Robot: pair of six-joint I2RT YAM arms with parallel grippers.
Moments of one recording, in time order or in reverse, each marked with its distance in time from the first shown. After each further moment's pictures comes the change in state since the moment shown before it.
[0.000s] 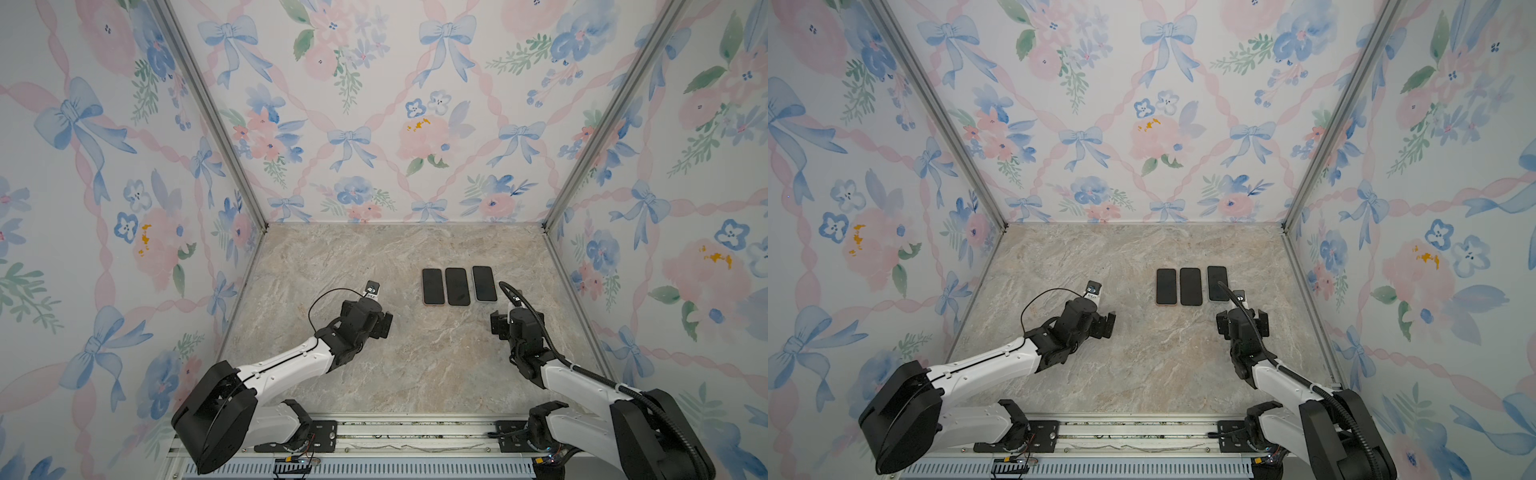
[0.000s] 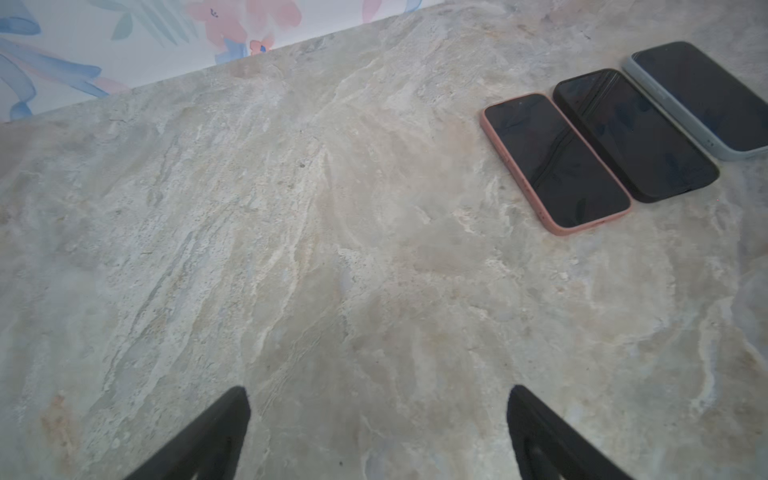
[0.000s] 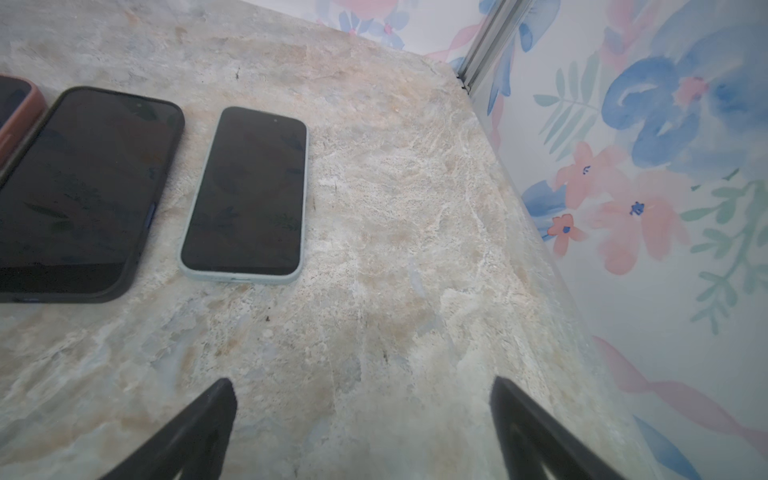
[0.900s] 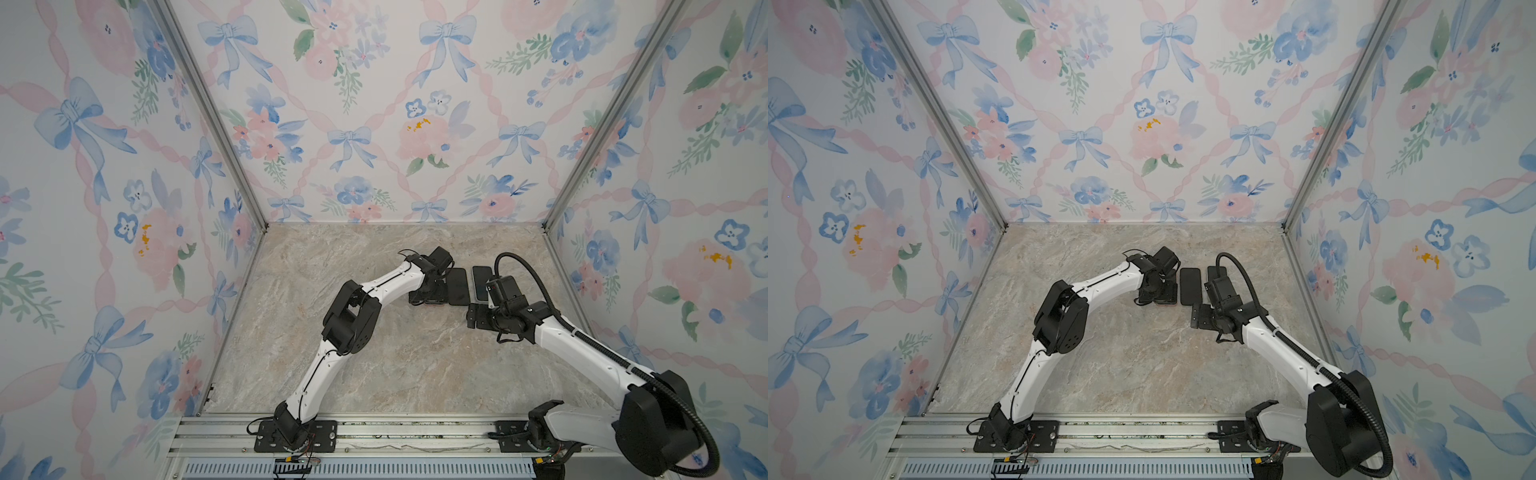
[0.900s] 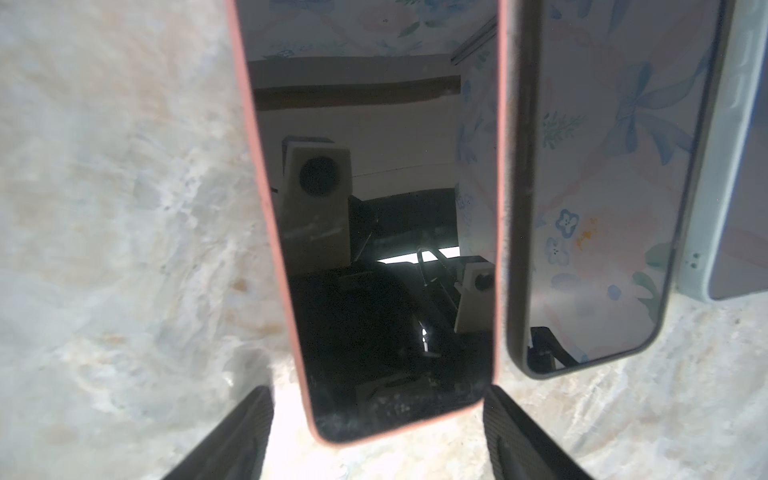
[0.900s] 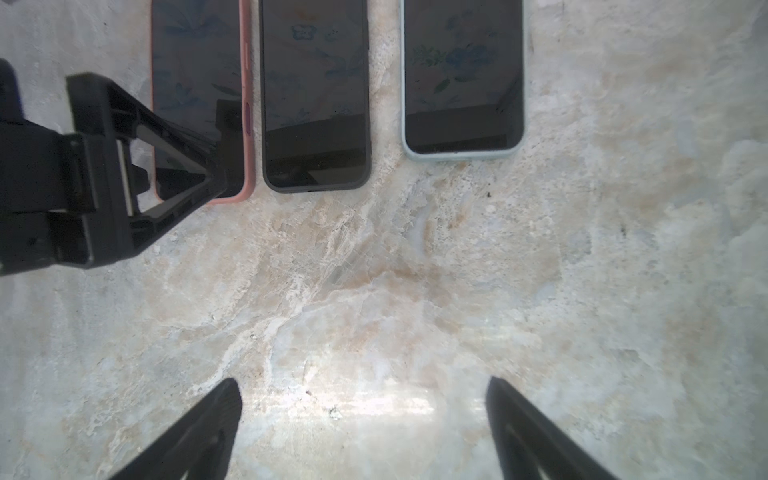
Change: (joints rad) left arm -0.062 1.176 1.476 -0.917 0.418 -0.497; right arm 0.138 0.086 0.545 -0.970 -0.394 0.502
